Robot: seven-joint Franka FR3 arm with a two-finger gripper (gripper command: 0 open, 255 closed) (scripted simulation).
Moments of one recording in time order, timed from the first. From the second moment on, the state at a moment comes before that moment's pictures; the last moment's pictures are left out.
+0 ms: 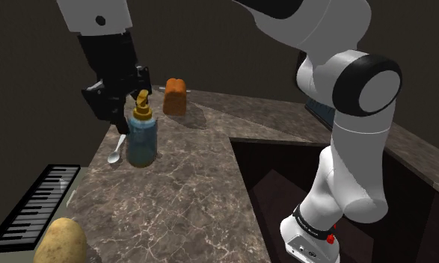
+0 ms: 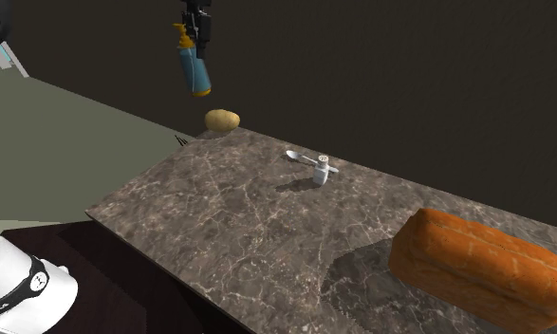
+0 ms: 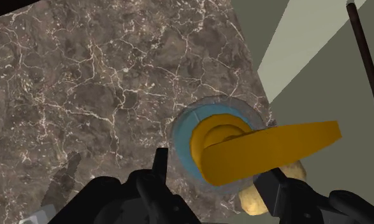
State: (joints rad) arm 0.57 0.39 0.33 -1.08 -0.09 1.22 0.40
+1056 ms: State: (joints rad) arm 0.68 0.52 0.35 -1.04 -0.11 1.30 0.52
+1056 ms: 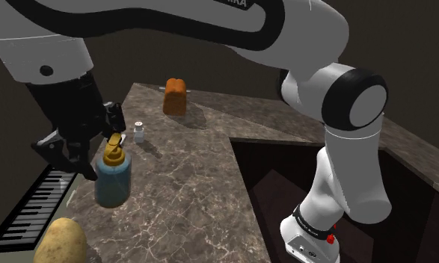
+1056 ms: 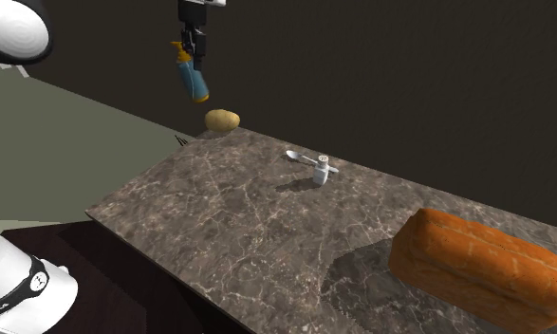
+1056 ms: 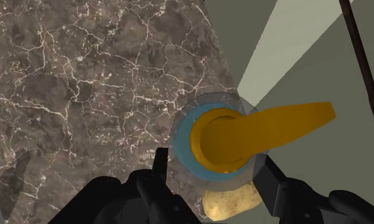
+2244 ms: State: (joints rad) arm 0.64 0.46 0.35 -1.37 -0.09 1.58 0.52
